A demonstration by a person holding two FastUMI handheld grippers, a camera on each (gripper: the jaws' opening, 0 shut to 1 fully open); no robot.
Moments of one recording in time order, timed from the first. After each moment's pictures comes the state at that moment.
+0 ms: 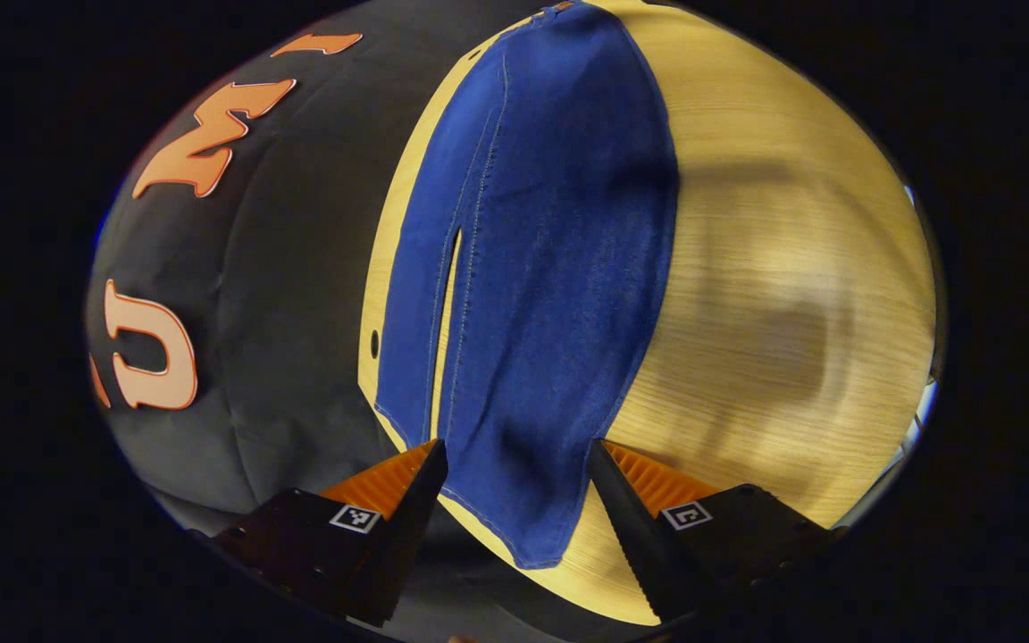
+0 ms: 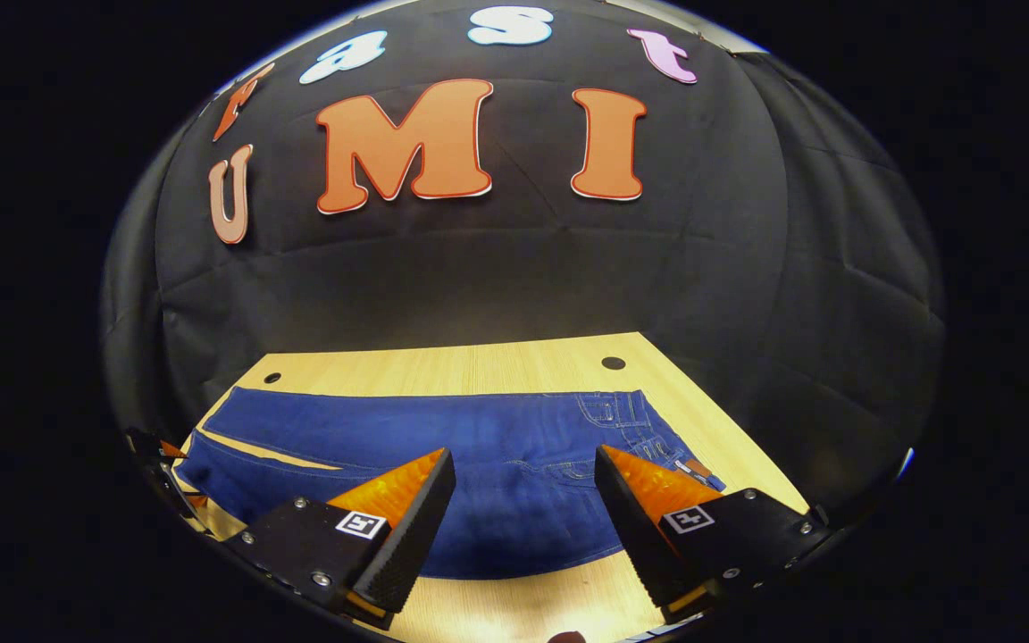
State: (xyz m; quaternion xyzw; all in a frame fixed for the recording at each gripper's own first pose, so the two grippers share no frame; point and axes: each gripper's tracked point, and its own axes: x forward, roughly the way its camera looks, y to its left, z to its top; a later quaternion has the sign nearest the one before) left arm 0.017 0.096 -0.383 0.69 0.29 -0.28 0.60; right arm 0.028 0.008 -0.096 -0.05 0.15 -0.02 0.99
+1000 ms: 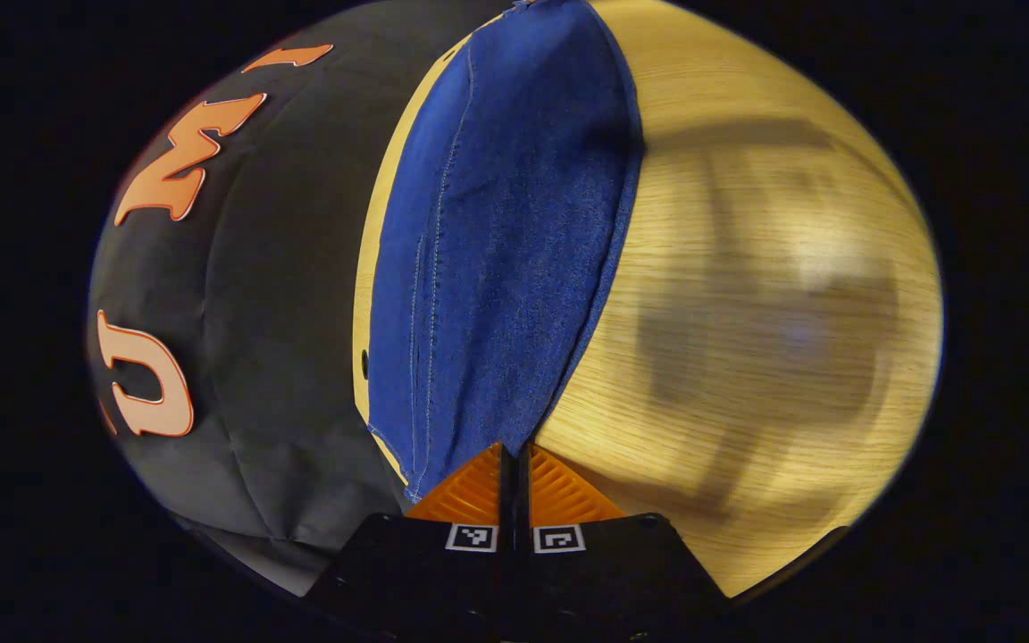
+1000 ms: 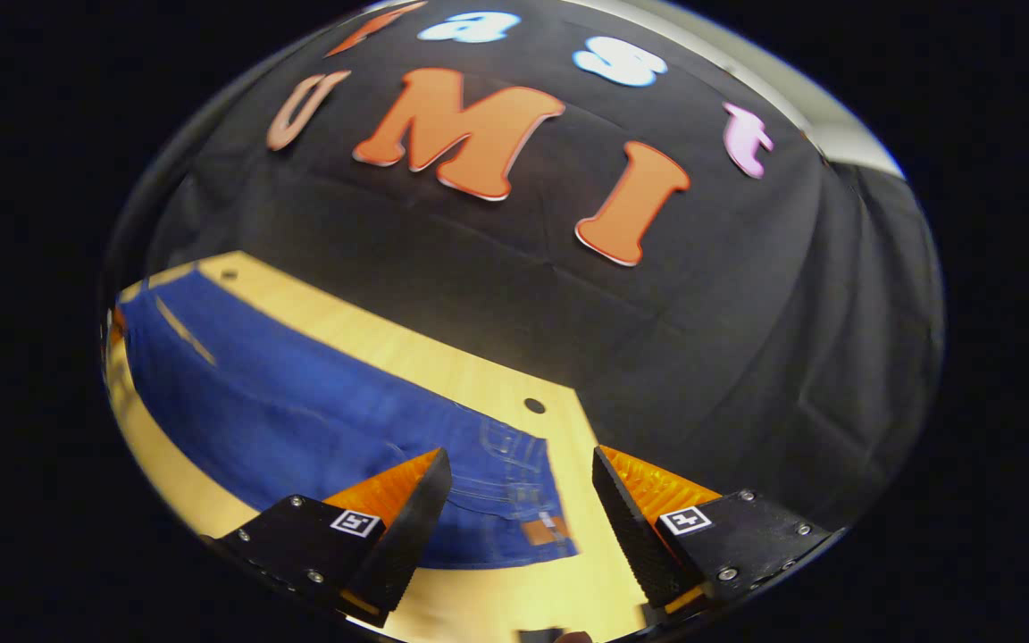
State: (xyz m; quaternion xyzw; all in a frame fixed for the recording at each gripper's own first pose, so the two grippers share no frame) left arm 0.034 0.090 -0.417 0.70 0.28 -0.30 0.58; right arm 0.029 -0.099 -0.077 -0.35 0.08 -0.04 0.93
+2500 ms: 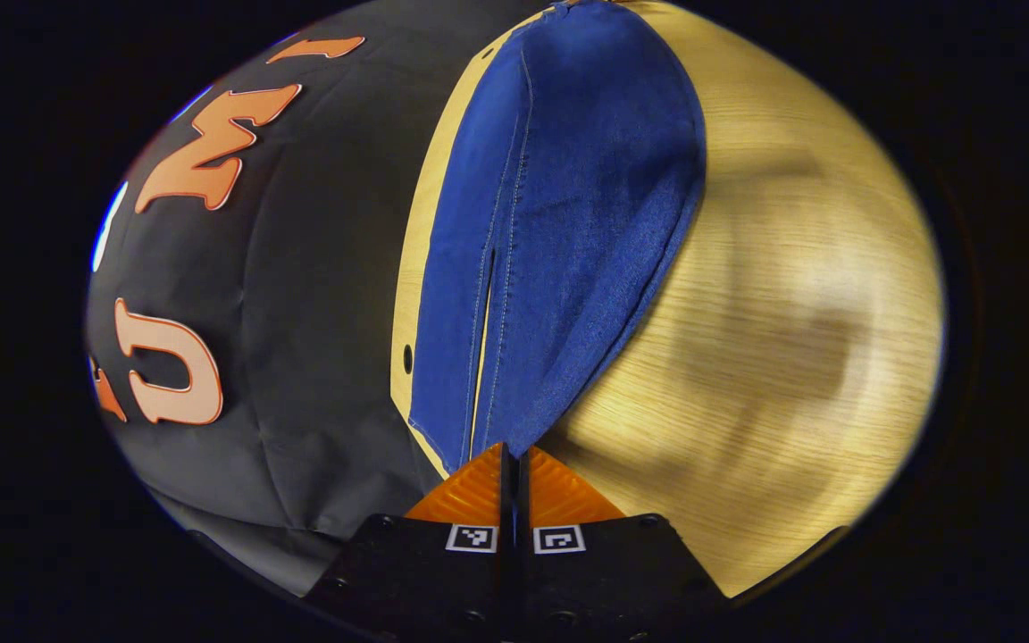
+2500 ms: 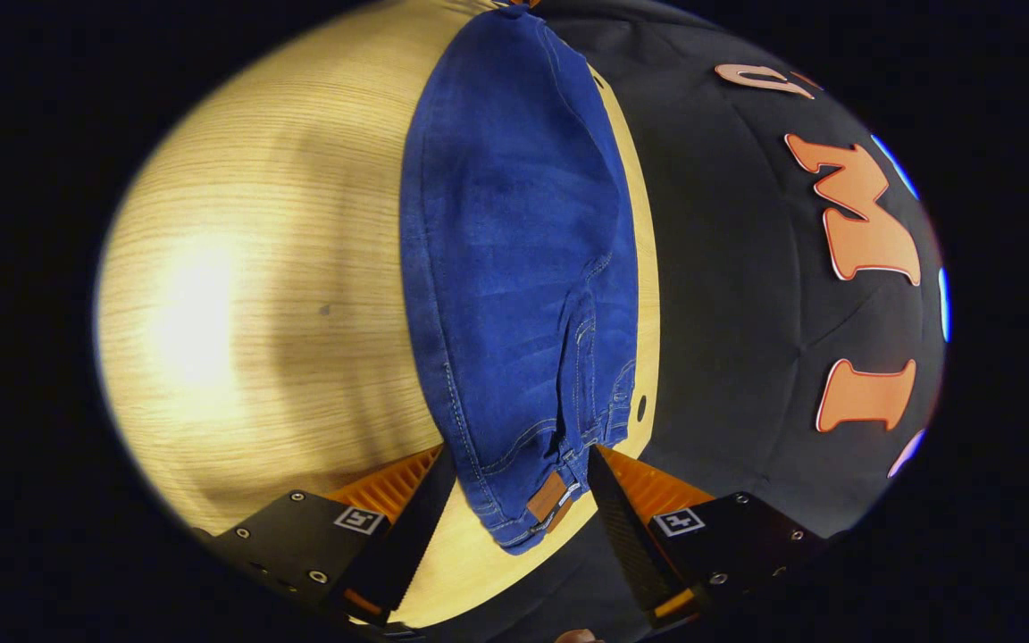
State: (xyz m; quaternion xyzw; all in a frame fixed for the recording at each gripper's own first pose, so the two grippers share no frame) left arm 0.051 0.075 -0.377 0.70 0.27 -0.26 0.61; right arm 0.077 -0.148 -0.255 -0.73 0.15 0.20 0.63
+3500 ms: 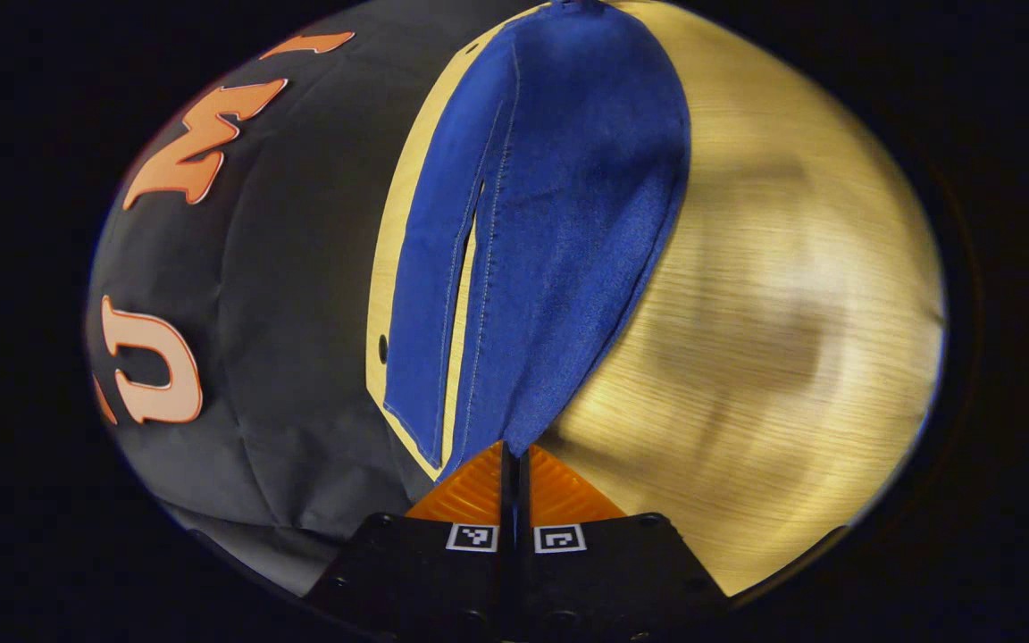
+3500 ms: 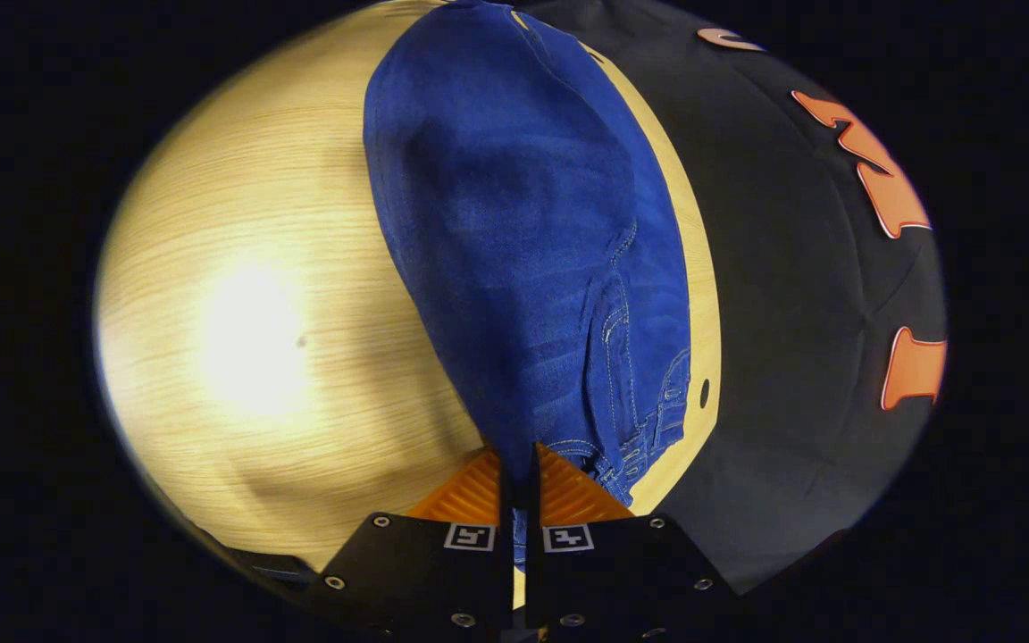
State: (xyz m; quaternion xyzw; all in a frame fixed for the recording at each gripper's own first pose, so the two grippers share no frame) left arm 0.029 0.086 -0.370 0.68 0.32 -0.28 0.59; right arm 0.098 -0.143 -0.274 -0.68 0.27 0.25 0.63
